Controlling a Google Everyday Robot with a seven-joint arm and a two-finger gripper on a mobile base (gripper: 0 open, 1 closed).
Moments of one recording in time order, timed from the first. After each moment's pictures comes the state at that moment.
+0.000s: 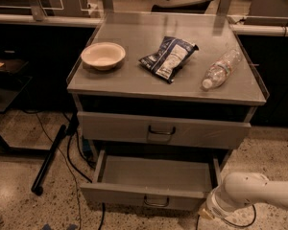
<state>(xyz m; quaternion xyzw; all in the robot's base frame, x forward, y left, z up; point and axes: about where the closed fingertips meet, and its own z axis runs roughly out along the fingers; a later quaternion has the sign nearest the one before) 0.403 -0.234 0.396 -0.43 0.89 0.11 0.09</state>
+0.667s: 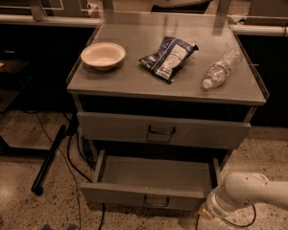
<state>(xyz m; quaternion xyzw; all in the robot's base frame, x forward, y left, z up) 0.404 -0.234 0.396 -0.43 0.89 0.11 0.09</state>
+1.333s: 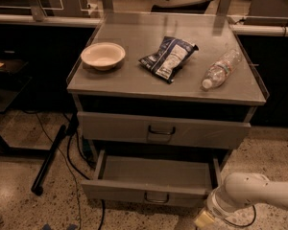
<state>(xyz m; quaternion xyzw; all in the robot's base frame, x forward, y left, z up) 0.404 -0.234 0.396 -0.43 0.89 0.11 0.09</state>
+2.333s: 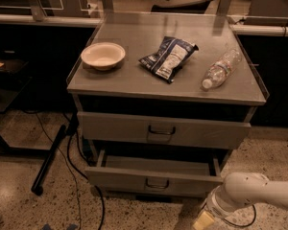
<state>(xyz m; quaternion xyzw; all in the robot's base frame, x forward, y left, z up) 0.403 -0.234 0.396 -0.43 0.89 0.11 0.09</state>
